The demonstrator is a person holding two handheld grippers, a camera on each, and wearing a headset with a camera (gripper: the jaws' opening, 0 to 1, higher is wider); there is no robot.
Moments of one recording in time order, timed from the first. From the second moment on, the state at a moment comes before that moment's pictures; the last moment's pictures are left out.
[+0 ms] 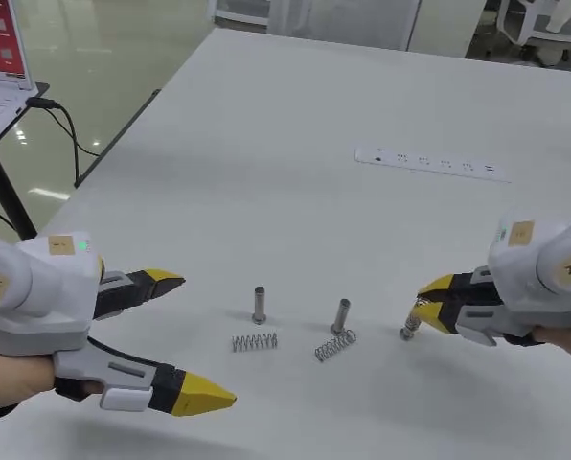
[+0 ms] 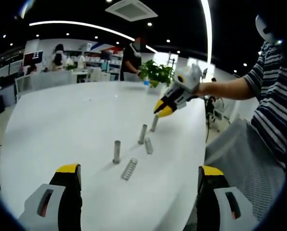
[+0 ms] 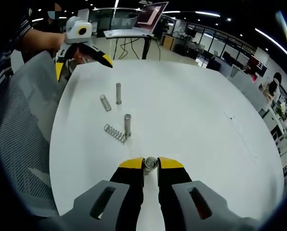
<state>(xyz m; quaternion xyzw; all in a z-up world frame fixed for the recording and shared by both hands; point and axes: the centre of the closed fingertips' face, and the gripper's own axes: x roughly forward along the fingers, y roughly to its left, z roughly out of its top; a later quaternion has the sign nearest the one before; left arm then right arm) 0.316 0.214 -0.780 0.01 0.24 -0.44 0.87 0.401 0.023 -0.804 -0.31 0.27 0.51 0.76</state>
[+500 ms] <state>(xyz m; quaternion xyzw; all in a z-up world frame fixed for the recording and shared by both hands) 0.318 0.214 -0.779 0.02 0.24 -0.44 0.87 0.398 0.010 -0.819 -0.29 0.29 0.50 0.77</state>
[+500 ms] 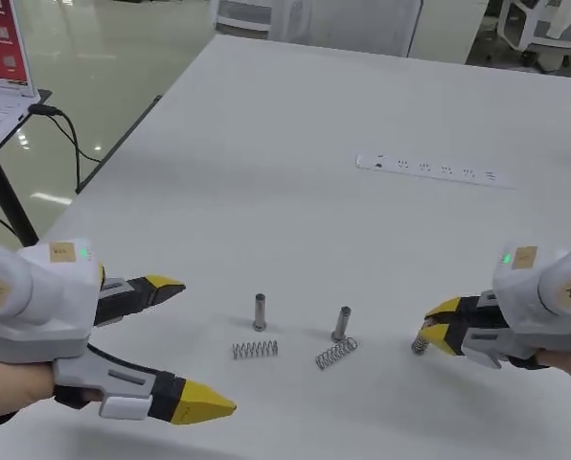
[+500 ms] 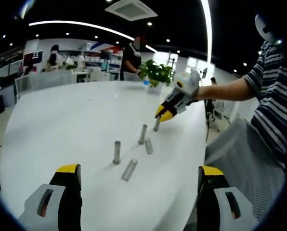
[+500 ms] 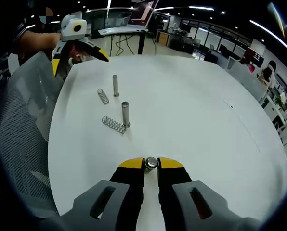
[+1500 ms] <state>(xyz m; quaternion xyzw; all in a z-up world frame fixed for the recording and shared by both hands) 0.319 0.212 -0.775 0.02 0.24 -0.44 0.87 0.396 0.020 -0.792 -0.29 0.26 0.50 0.77</state>
